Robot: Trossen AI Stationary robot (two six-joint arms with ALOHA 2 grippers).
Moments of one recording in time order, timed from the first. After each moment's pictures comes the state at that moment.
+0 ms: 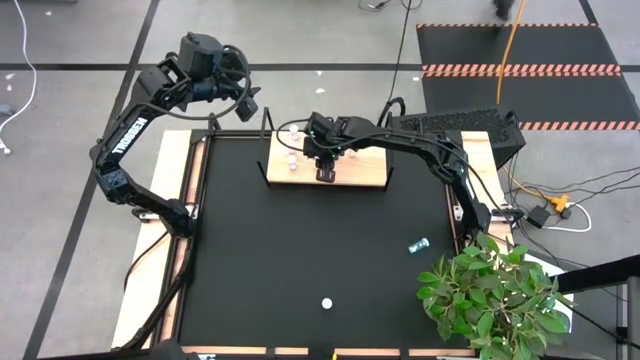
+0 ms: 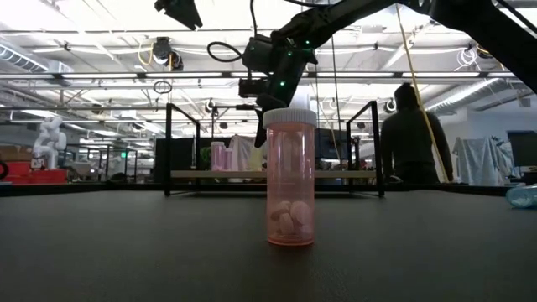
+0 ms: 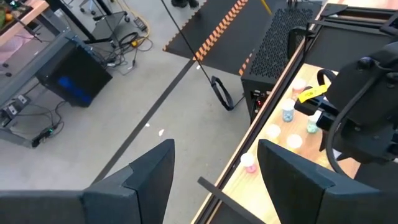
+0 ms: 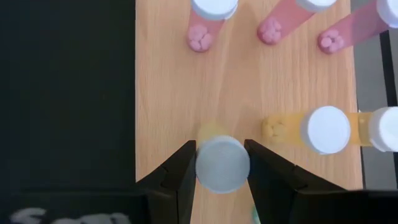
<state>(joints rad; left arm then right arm) 0.72 1.44 1.92 -1.06 -0.10 0.31 -0.40 2.15 1.89 -0.83 -0.03 -0.36</state>
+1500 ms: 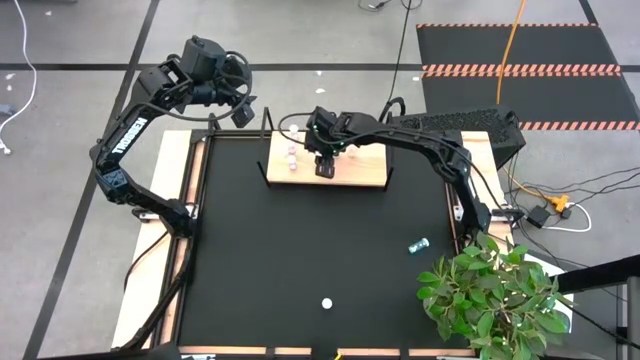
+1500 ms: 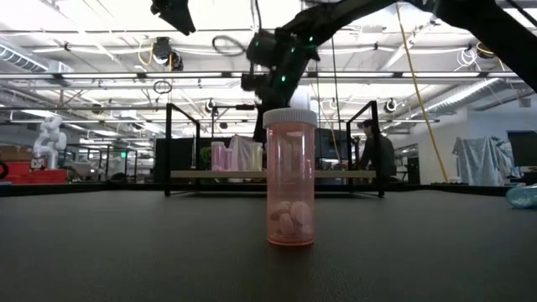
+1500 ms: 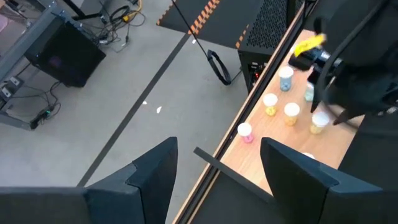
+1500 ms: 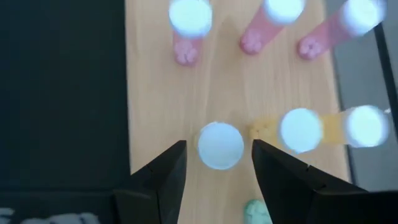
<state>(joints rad) 0.72 1.44 1.92 -1.17 -0.10 0.32 -0.43 2.13 1.89 -0.81 -0.06 -0.32</state>
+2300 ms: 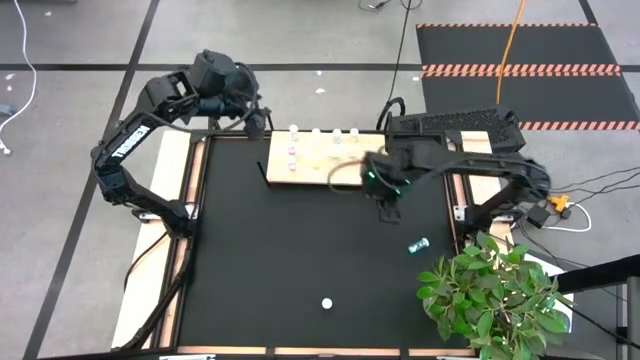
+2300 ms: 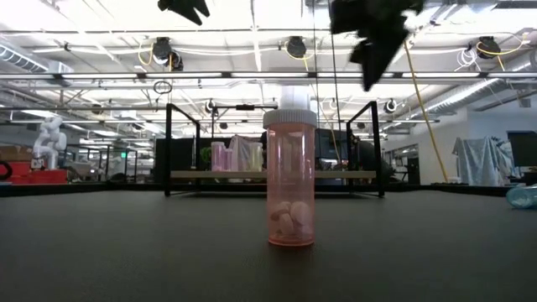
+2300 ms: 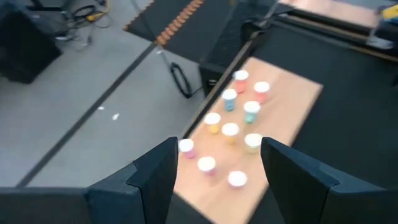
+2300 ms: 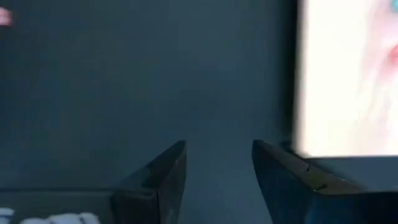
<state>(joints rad) 0.56 1.44 1.92 -1.15 -0.08 0.07 -0.15 1.52 1.42 -1.23 -0.05 -0.07</state>
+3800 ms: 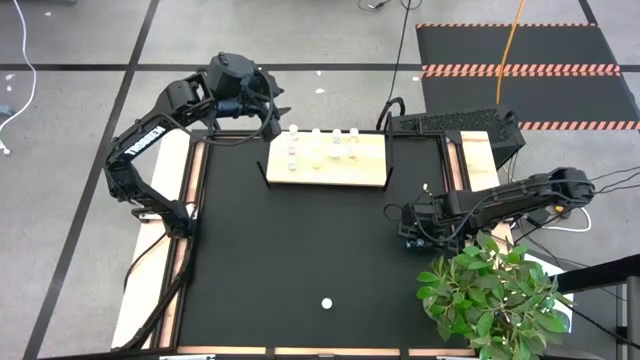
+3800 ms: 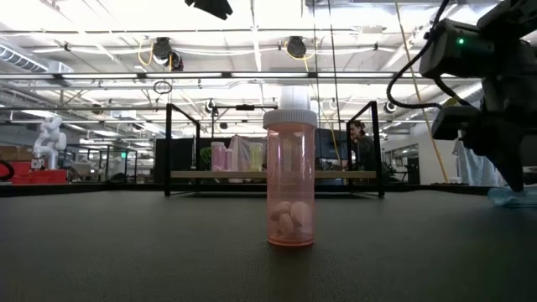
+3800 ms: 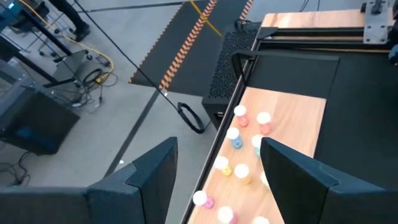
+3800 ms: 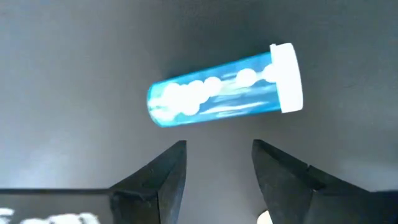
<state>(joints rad) 0.49 1.51 1.92 -0.96 -0.11 0.31 0.03 1.07 0.42 -0.67 -0.40 1.91</state>
